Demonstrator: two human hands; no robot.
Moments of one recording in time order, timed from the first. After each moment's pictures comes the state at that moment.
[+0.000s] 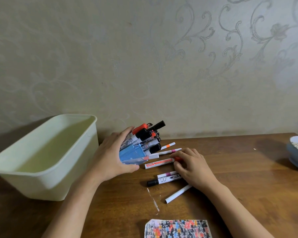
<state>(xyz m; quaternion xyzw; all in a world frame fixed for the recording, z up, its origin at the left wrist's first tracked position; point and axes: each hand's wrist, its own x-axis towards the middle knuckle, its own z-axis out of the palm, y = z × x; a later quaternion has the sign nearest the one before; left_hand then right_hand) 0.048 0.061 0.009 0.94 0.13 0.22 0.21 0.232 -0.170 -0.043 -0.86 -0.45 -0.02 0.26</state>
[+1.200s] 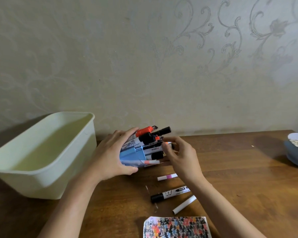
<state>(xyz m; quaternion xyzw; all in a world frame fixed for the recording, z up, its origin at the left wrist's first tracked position) 0.047 0.059 0.012 0.96 0.09 0.19 0.15 0.177 -0.142 -0.001 -0.75 -0.29 0.07 0.59</state>
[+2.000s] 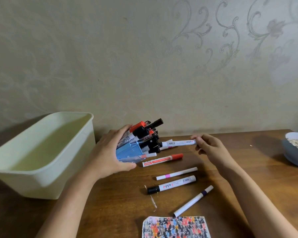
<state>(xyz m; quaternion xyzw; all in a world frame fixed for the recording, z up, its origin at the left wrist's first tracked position) 0.048 0.062 0.009 0.94 0.11 0.21 0.22 0.255 -0.202 -0.004 -0.75 -0.26 0.12 0.60</state>
